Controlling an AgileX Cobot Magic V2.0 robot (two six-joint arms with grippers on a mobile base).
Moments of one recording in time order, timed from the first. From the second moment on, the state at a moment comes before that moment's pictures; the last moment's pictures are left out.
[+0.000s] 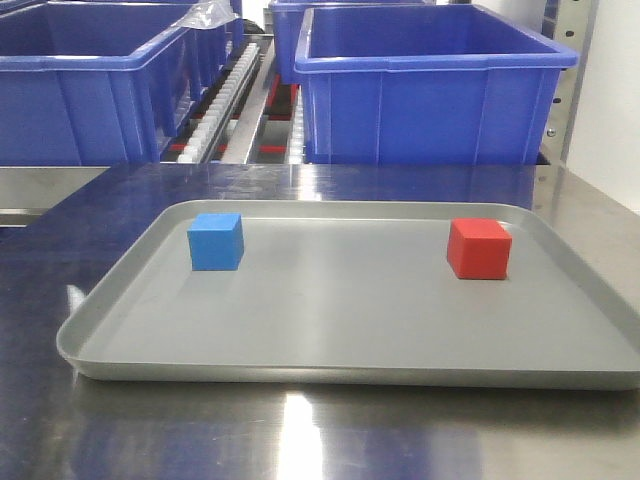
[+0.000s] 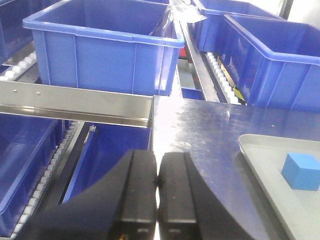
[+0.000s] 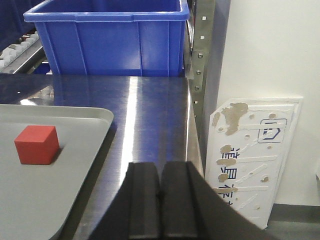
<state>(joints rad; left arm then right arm) -0.09 -0.01 0.01 0.07 0.10 -0.20 0.05 -0.01 0.03 -0.10 0.13 0.16</state>
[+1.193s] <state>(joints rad) -0.09 -0.01 0.01 0.07 0.10 -0.20 0.05 0.18 -0.05 -0.08 0.02 0.16</state>
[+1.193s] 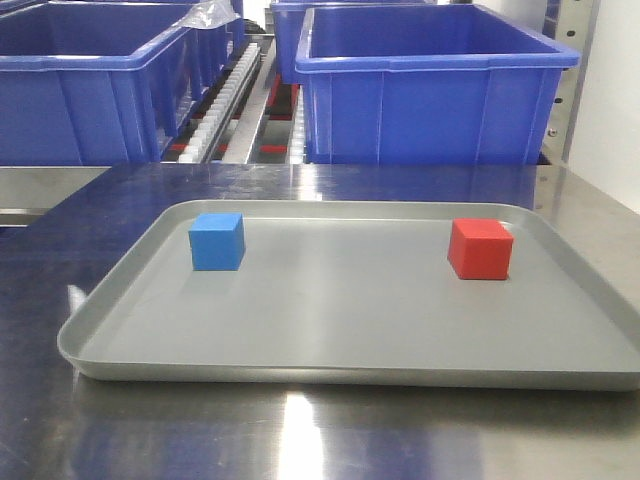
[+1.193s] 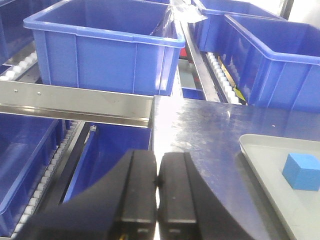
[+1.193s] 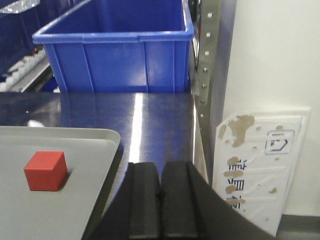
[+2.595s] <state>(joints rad) -0.09 -0.01 0.01 0.07 0.10 -0.20 0.07 1.19 -0.85 0.00 0.73 0.16</state>
